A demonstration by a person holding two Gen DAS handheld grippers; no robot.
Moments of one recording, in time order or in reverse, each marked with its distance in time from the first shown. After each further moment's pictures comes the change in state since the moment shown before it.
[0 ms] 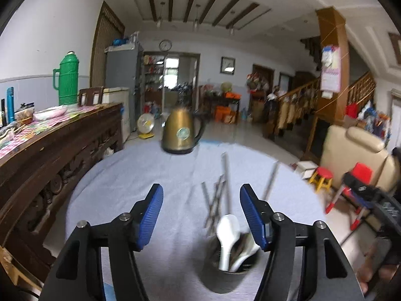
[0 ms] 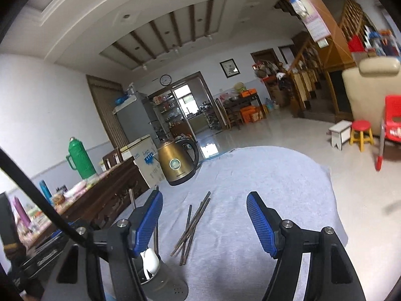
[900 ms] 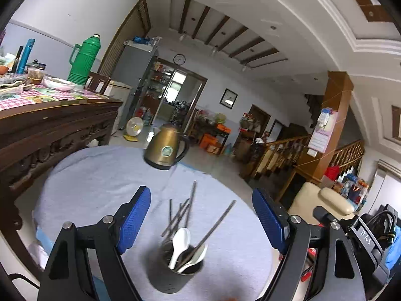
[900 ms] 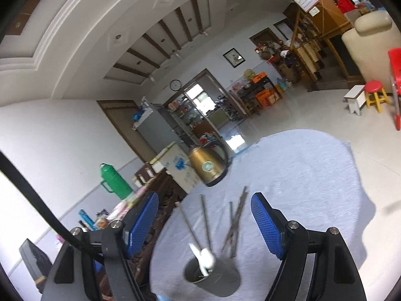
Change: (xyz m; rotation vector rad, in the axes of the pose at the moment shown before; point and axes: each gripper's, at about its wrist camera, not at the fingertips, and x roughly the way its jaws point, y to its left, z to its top) left arm -0.057 0.005 0.003 -0.315 -0.149 -0.114; right arm -0.041 0.005 0.025 0.211 0.031 0.196
